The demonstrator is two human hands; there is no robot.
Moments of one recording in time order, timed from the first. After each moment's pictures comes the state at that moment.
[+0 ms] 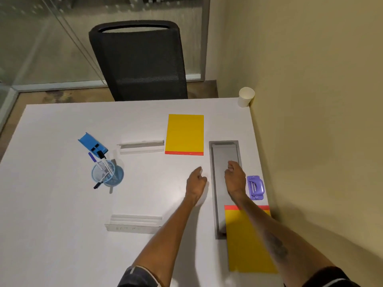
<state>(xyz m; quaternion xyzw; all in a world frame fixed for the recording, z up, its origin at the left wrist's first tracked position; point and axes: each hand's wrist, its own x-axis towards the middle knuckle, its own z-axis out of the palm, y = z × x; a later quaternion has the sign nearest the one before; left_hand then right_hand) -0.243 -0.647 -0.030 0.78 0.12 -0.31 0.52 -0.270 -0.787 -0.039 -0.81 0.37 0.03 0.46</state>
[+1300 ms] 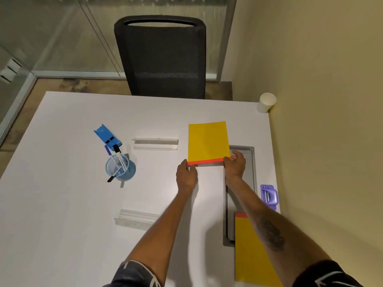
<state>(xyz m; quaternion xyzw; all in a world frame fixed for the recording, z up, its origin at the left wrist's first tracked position) -0.197 -0.590 -0.033 0.82 0.19 -0.18 0.51 -0.191 -0.747 -0.032 -0.69 0.45 -0.01 0.57</state>
